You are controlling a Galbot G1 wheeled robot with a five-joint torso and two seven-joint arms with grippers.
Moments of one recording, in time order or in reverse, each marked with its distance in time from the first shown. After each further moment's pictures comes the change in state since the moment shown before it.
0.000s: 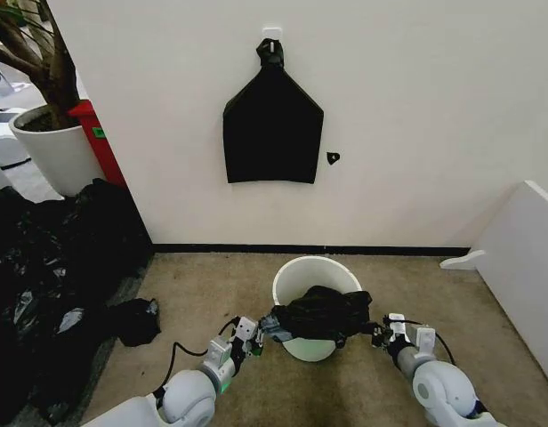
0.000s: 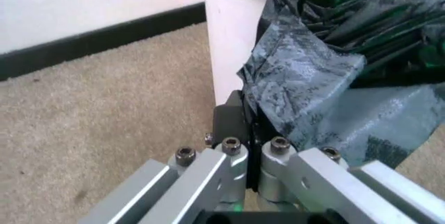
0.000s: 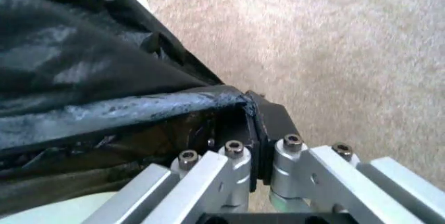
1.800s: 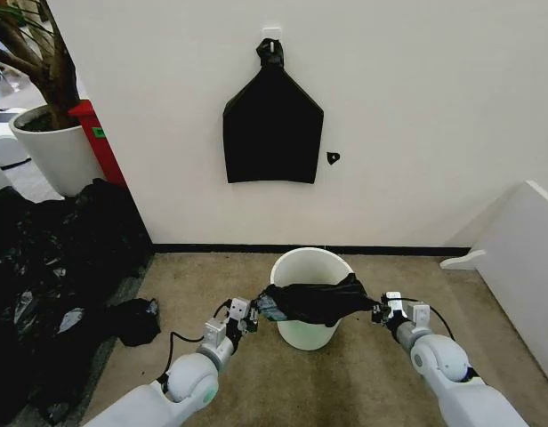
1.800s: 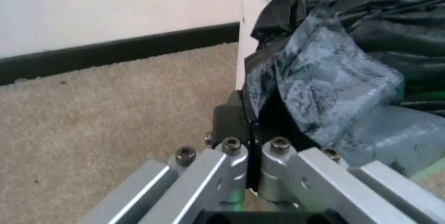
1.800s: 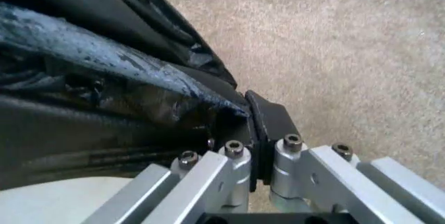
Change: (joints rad) left arm 0.018 -0.119 -0.136 0.114 -0.005 -0.019 0.040; right arm 0.172 -0.001 -0.023 -0.189 -0.113 0.006 -0.177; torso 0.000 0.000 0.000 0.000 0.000
